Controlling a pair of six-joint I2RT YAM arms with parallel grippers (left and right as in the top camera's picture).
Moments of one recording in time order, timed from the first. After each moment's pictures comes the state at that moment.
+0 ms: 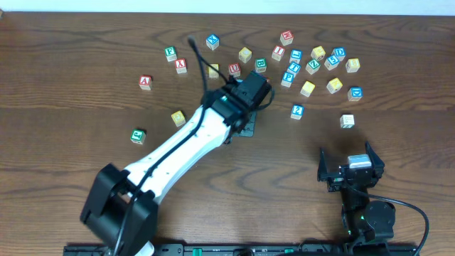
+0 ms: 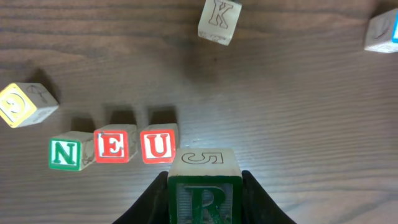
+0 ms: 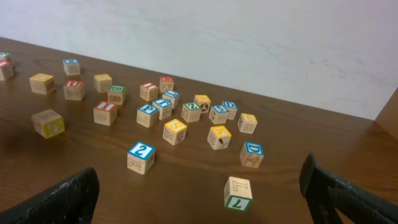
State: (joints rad) left arm -0.70 1.77 1.42 -0.90 -0.16 -0.54; right arm 0.09 0.01 0.01 -0.07 0.02 -0.18
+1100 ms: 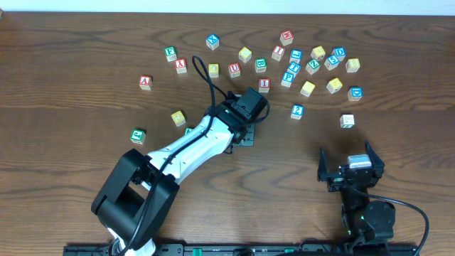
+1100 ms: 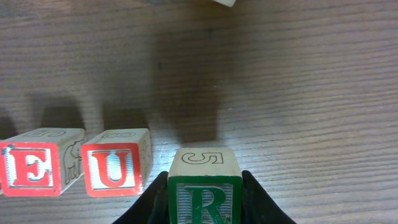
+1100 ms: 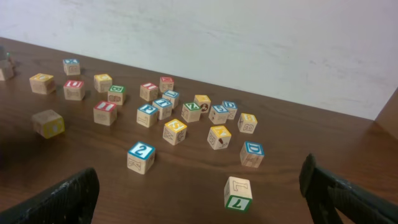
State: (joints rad) left arm -0.70 1.85 1.24 -0.66 -0.10 -0.59; right arm 0.09 0.01 0.01 -0.07 0.02 -0.18
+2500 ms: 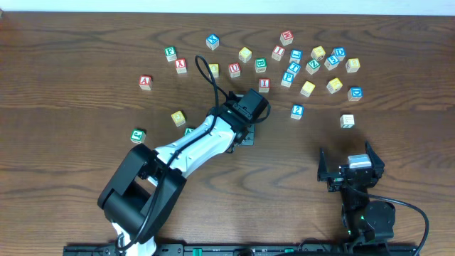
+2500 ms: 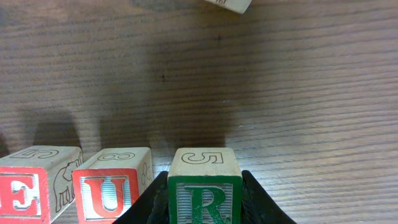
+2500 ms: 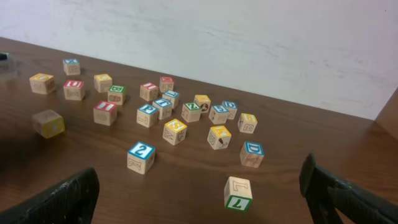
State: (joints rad) left arm -0.70 1.90 1.24 -0.61 -0.14 -0.58; right arm 0.09 0.01 0.01 -0.07 0.02 -0.18
